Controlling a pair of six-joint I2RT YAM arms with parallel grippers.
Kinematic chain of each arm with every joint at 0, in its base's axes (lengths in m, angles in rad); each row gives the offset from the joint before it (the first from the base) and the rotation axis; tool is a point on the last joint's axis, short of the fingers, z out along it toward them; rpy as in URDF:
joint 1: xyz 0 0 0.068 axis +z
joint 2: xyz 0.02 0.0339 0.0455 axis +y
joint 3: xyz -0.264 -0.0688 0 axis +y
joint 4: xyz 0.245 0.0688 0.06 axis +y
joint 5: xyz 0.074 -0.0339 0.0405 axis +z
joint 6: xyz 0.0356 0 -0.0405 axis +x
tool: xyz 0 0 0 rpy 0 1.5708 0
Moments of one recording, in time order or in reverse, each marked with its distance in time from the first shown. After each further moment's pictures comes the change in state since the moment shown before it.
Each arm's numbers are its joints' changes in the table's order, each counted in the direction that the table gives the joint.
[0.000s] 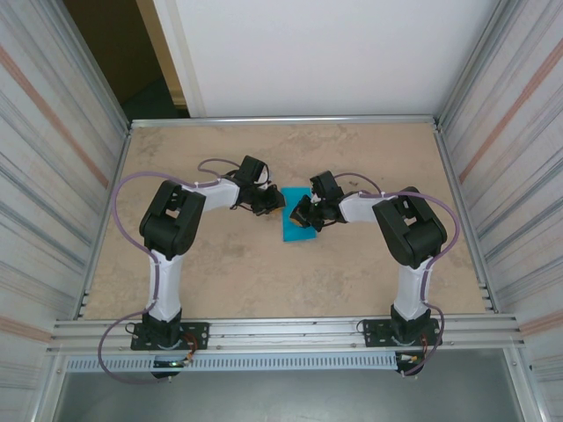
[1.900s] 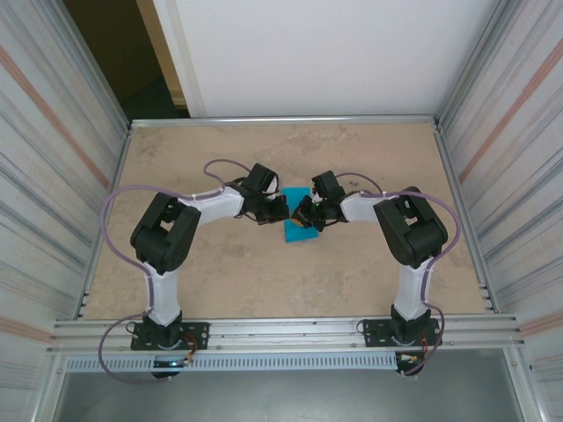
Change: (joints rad) left arm -0.111 -0.135 0.082 0.075 0.108 0.060; right arm -0.011 -0.002 0.001 0.021 0.015 -0.029
